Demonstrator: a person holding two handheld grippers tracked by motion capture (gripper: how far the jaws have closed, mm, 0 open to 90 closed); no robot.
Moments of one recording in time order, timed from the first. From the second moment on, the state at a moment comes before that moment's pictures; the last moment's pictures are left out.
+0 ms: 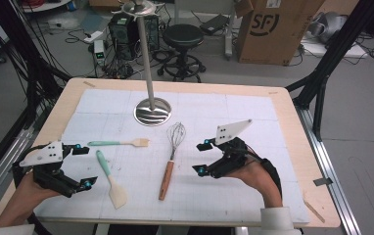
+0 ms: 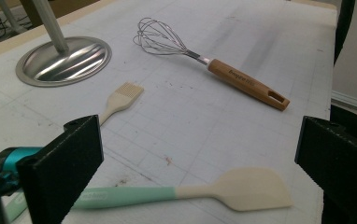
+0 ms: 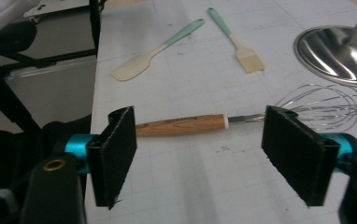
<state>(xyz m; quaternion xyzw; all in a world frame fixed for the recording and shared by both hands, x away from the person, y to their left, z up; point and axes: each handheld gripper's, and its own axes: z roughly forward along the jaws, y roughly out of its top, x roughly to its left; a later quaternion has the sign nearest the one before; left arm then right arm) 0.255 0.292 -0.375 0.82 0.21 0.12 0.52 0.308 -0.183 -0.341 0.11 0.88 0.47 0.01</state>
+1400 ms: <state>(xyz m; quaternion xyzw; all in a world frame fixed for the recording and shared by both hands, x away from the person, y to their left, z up) 0.255 0.293 -0.379 0.82 0.21 0.12 0.52 0.312 -0.061 -0.383 0.01 0.93 0.36 -0.05</state>
